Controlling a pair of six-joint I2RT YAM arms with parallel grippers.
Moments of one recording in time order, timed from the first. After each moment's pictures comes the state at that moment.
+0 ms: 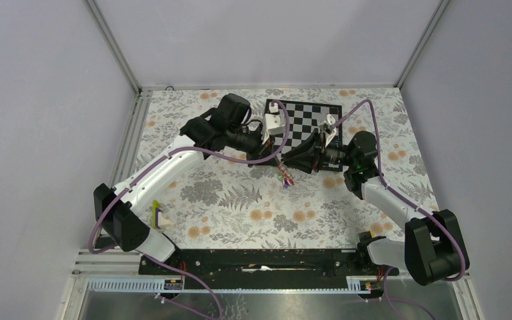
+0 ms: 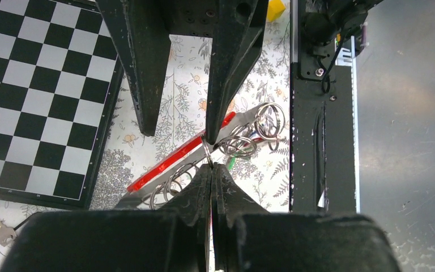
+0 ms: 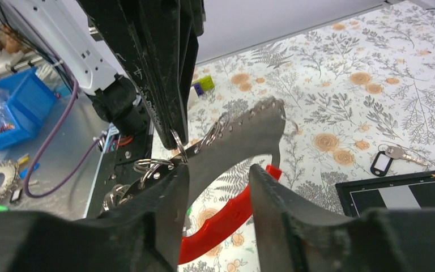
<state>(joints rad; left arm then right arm) -0.72 1.51 1.52 -0.74 0.75 0.35 0.31 1.24 0.62 0.73 -1.13 0.36</state>
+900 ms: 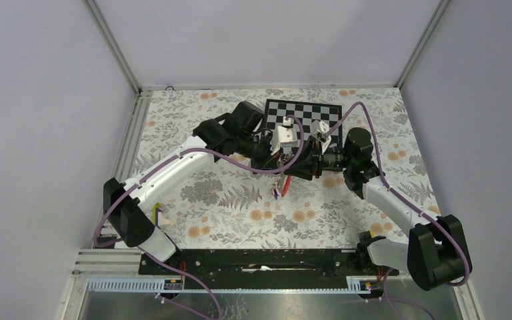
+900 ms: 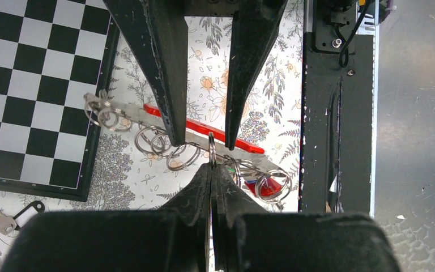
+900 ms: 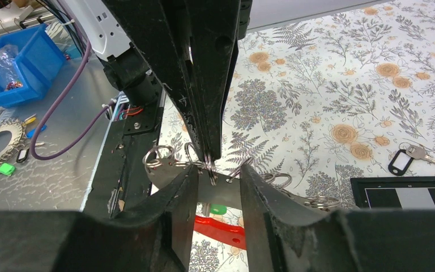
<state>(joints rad) -0.78 1.56 1.54 -0.82 0.65 0.43 0.33 1.21 0.66 0.48 -1.22 0.14</state>
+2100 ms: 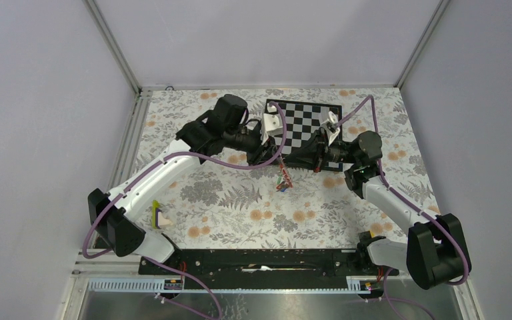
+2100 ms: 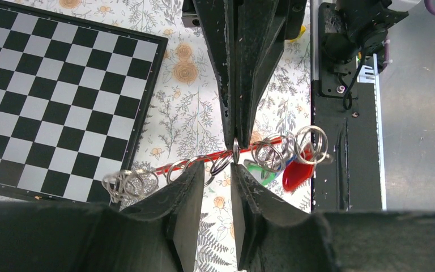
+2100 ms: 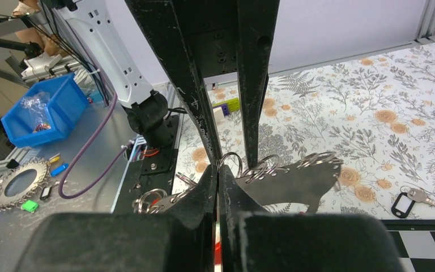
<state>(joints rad) -0.72 1.46 1.48 -0.64 0.71 0.36 0.33 1.21 0.66 0.86 -1.20 0.51</state>
